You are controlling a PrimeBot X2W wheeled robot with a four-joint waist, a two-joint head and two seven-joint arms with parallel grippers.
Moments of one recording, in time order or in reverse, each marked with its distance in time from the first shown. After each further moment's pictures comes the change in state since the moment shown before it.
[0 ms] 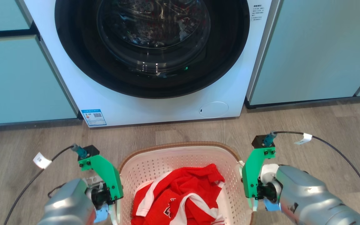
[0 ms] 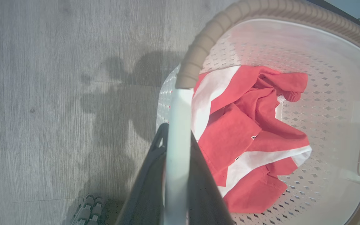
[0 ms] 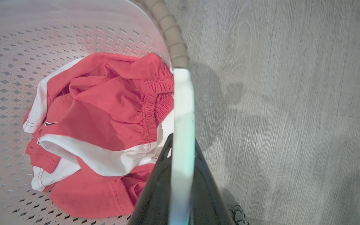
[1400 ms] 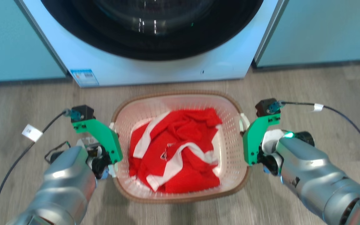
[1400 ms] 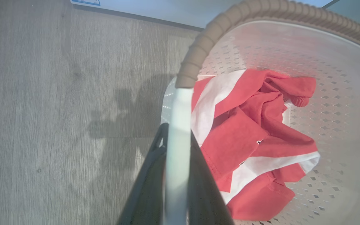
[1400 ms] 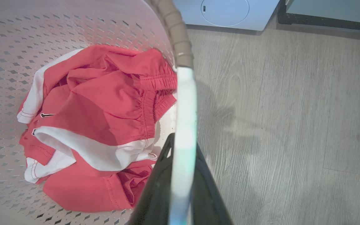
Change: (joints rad) left arm -0.143 -0.001 -0.042 -0.006 0.034 0.000 -0.266; right arm -0.138 -0.018 0.063 -0.006 -0.011 0.000 -0.239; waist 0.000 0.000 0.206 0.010
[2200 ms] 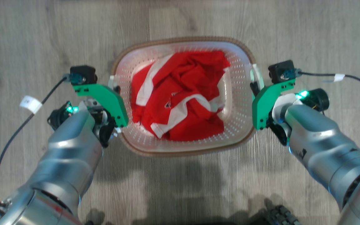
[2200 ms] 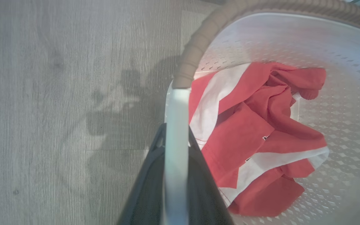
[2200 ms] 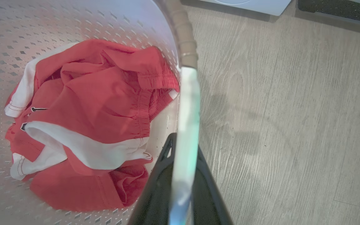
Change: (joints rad) left arm -0.161 -0.035 -0.033 0.002 0.049 0.041 -0.191; right arm -0.163 -0.007 0.028 0.081 -0.086 0.000 -0.236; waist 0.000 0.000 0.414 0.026
